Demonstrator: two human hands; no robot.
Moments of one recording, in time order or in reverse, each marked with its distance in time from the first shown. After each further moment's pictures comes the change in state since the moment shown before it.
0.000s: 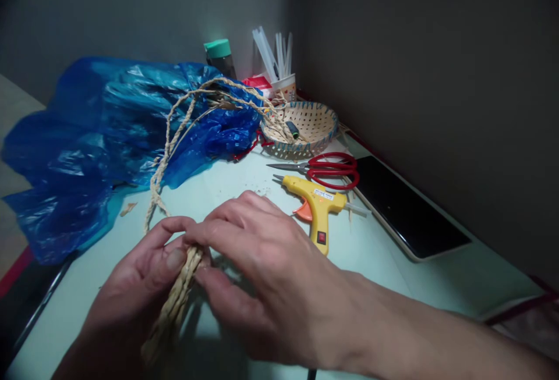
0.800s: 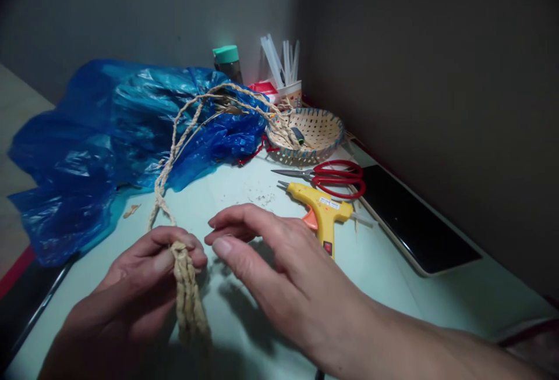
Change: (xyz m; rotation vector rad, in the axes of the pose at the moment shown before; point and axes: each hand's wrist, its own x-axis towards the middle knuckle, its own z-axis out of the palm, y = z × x) left_hand -0.001 0.014 0.006 -0.124 0.081 -0.028; right_hand 0.002 0.000 -0.006 0.241 0.025 0.397
